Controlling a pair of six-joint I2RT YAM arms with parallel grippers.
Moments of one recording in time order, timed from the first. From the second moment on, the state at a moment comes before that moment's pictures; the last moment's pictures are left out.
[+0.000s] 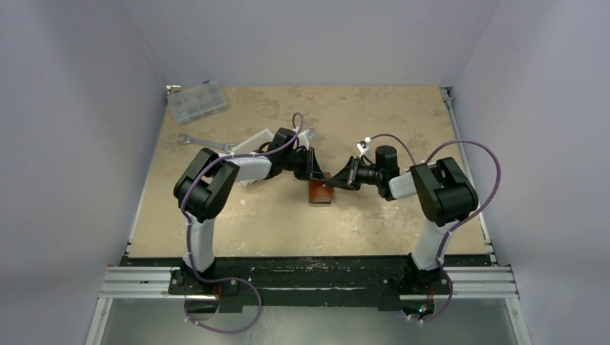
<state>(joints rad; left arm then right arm) -0.57 2.01 1.15 0.15 0.59 -0.61 0.25 1.84 0.65 0.68 -0.88 0.89</state>
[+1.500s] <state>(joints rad) -0.52 1.96 1.11 0.12 0.57 -0.68 0.46 1.65 1.02 -0.30 -0.25 0.35</state>
